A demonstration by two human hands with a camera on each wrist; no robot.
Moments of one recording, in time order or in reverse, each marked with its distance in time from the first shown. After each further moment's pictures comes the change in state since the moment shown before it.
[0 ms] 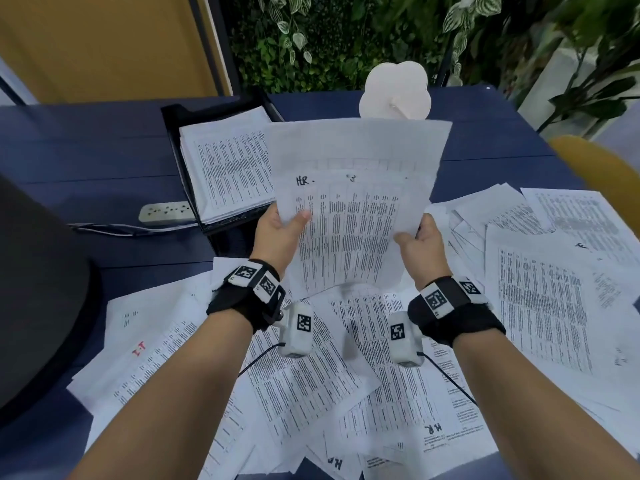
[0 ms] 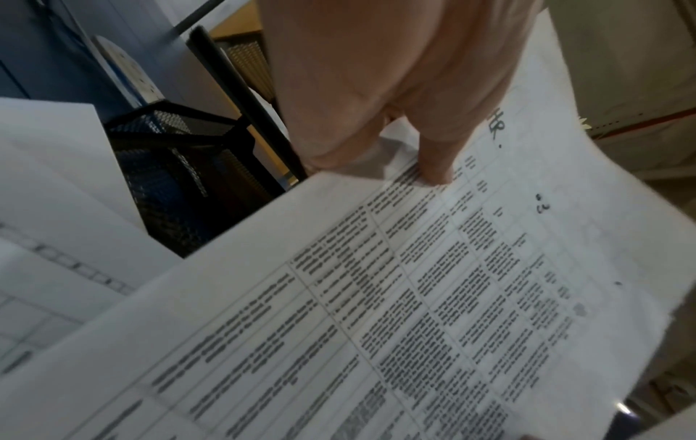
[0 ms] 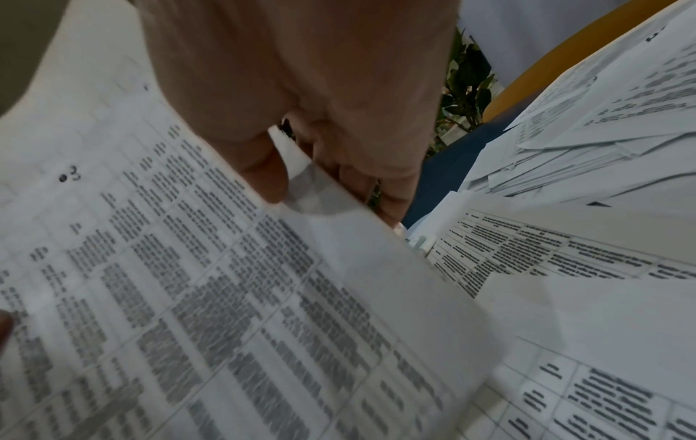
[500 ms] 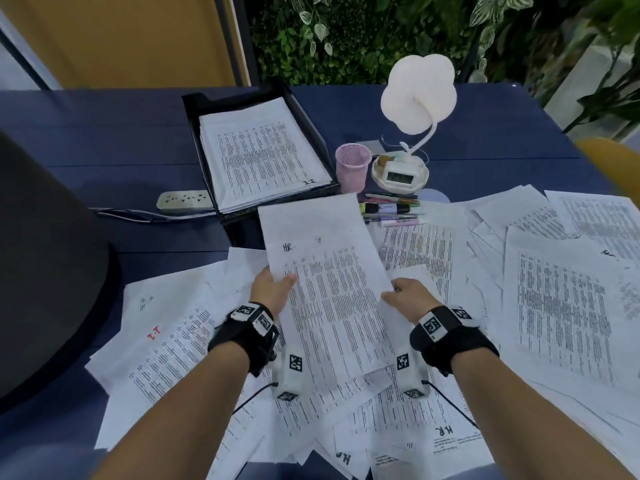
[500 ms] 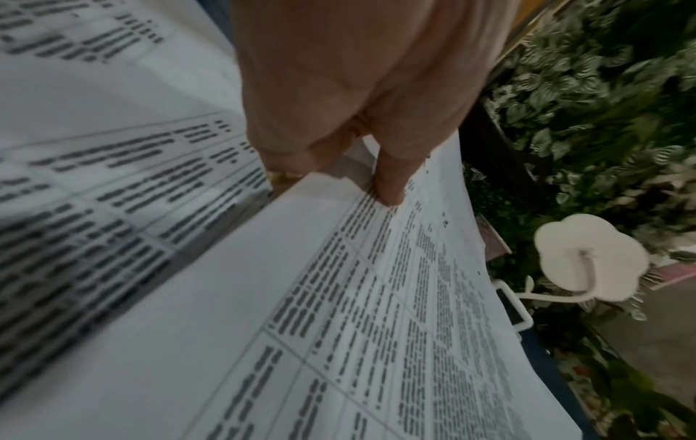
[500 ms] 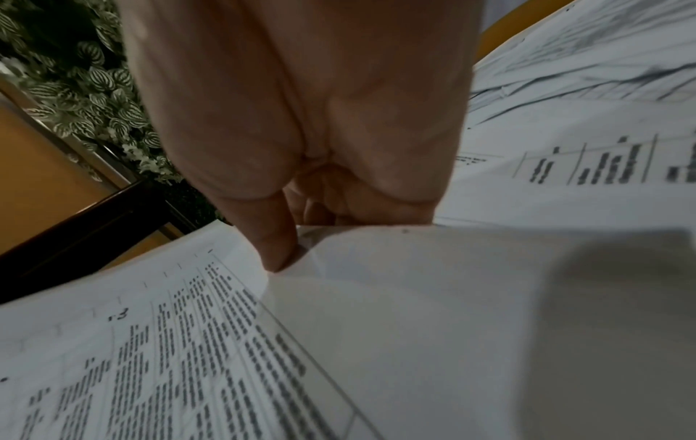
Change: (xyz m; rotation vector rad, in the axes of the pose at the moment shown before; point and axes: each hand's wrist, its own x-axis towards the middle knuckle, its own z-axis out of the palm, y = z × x) left_hand -0.034 -0.095 -0.058 0.297 0.174 -0.365; right_hand -0.025 0.065 0.017 -0.502 -0.483 0.312
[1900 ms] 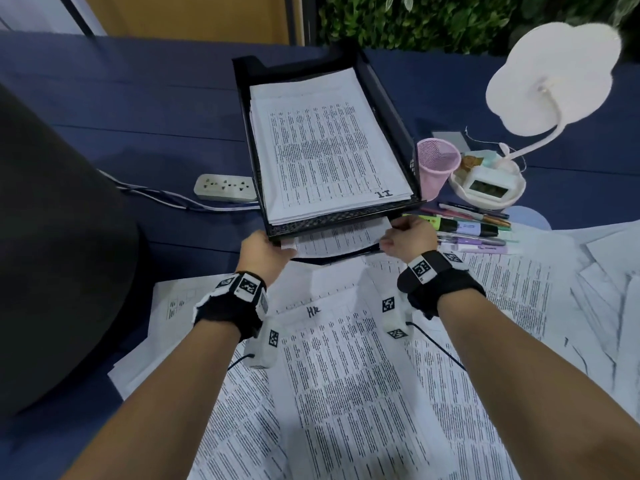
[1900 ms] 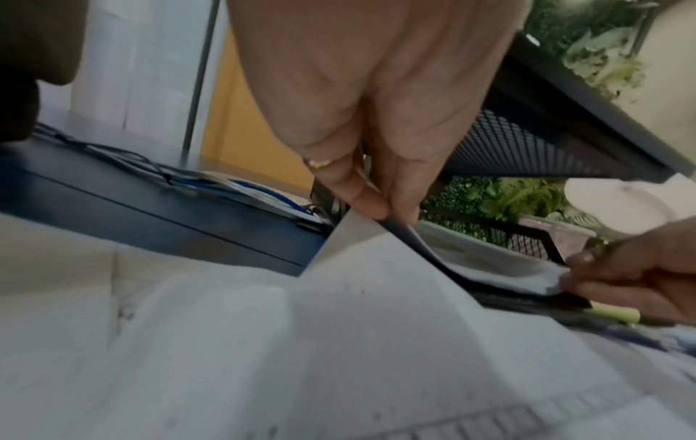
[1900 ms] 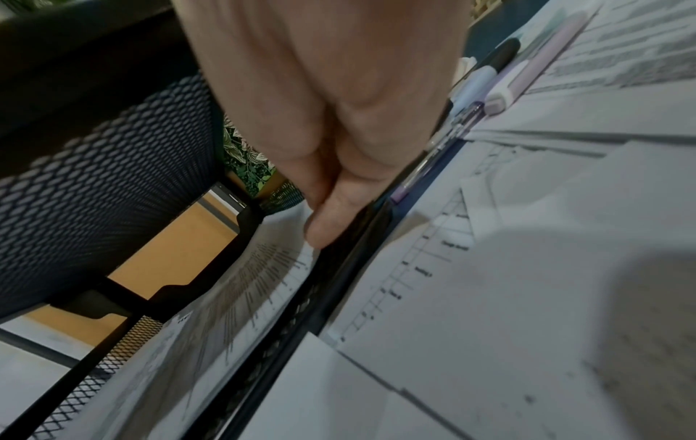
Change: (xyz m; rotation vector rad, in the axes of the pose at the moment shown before) left_hand 0.119 0.025 -0.084 0.371 0.204 -0.005; right_hand 0.151 -0.143 0.051 0.489 0.137 -0.006
